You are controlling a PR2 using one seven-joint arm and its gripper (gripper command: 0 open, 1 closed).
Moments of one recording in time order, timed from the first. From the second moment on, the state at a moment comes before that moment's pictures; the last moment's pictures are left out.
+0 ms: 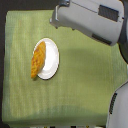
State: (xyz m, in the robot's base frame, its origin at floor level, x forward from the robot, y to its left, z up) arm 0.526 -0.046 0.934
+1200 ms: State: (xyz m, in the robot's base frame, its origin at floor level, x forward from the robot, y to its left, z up) arm 0.503 -0.271 0.927
